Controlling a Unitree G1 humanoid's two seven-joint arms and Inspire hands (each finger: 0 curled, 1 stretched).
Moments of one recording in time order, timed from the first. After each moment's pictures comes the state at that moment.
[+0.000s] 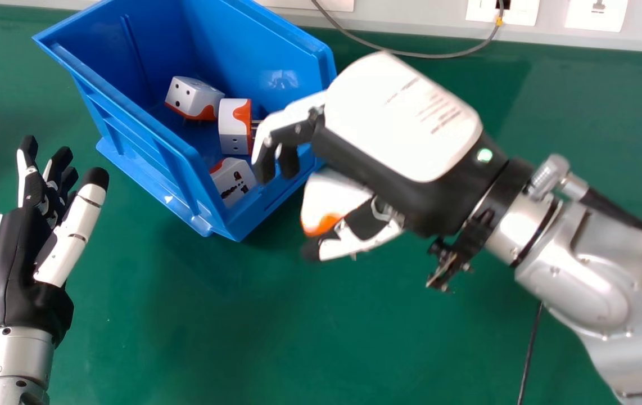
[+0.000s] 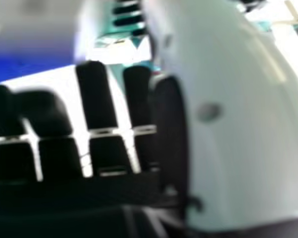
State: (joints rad) left arm 0.17 0.21 0.34 -0.06 -0.22 -0.08 -0.17; right arm -0.35 -0.41 0.26 -0.35 -0.65 -0.27 0.38
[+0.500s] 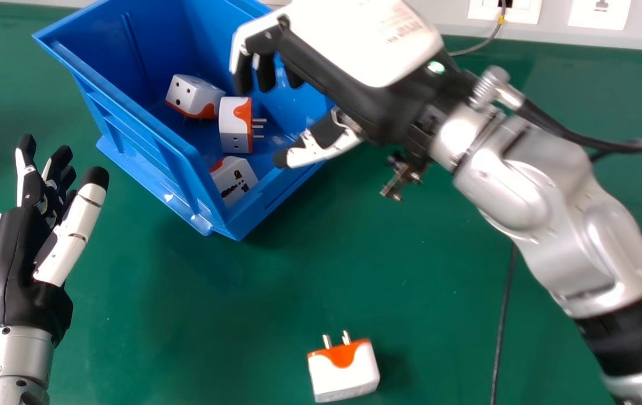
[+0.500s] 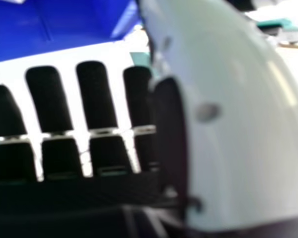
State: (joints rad) left arm 0.18 0.21 0.34 -0.07 -0.20 -0.08 -0.16; right arm -0.70 -0.29 0.36 0.07 -0.80 -0.27 0.21
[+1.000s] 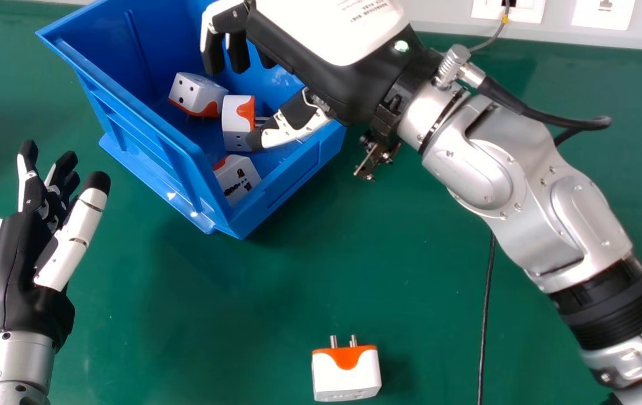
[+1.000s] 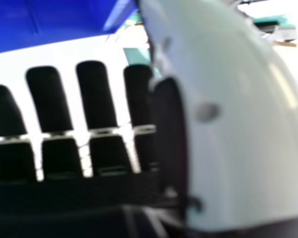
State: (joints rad) left arm 0.19 0.20 0.34 -0.10 -0.23 -0.05 -0.17; right arm -0.73 -0.27 0.39 0.10 -0.80 -0.26 0.16
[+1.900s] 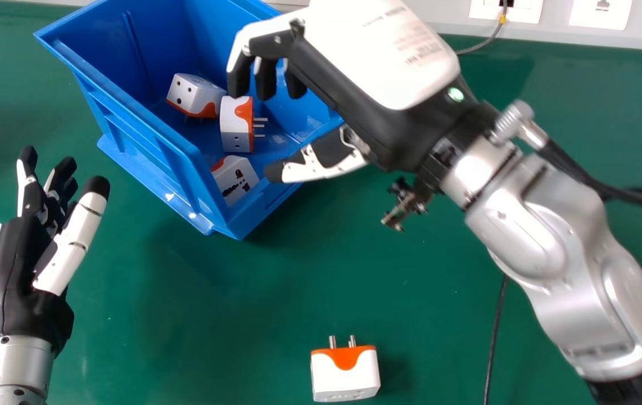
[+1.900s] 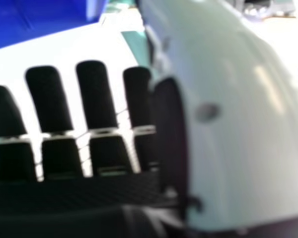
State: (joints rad) left arm 0.22 0.20 0.34 -0.10 -0.23 -0.05 -0.17; right arm -0.37 -0.30 0.30 -0.33 -0.71 -0.15 0.22
